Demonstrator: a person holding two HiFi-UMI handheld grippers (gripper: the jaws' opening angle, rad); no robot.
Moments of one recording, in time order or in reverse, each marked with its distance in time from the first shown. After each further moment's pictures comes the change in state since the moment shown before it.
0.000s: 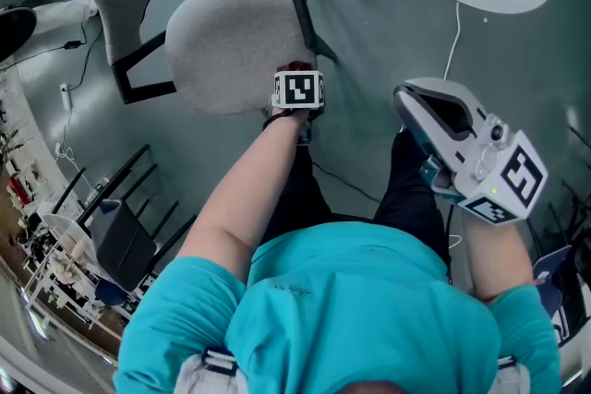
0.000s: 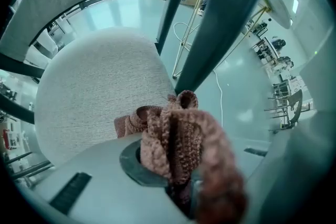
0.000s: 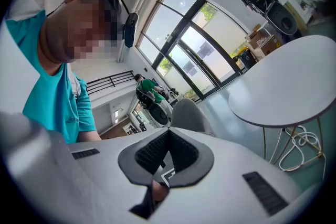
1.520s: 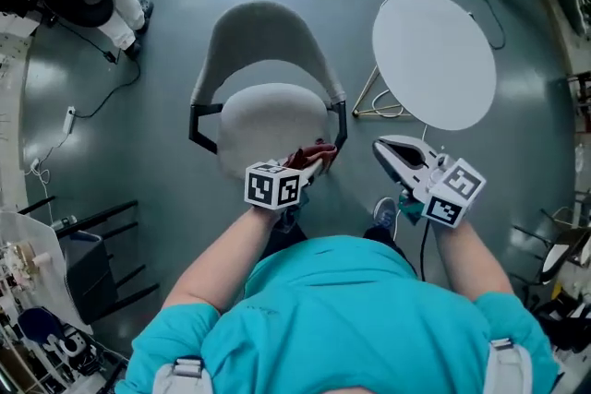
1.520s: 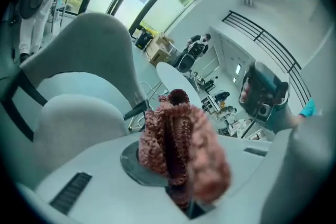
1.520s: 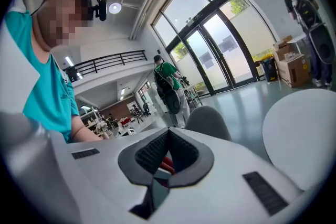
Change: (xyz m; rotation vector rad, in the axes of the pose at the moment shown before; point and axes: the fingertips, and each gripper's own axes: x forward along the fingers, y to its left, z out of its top) left arm -0.319 -0.005 0.041 -0.041 -0.529 -0.579; right arm 0.088 0.117 0.073 -0.204 0.199 0.039
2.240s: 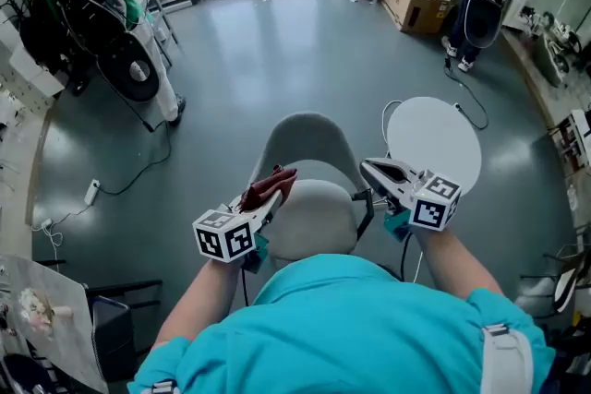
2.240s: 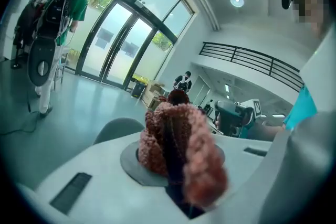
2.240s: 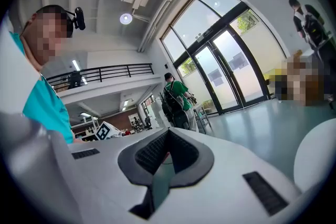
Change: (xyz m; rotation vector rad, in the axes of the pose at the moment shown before) left arm -0.321 0.011 0.175 0.231 -0.434 0.004; right arm 0.122 0.127 0.160 -0.078 -0.156 0.029
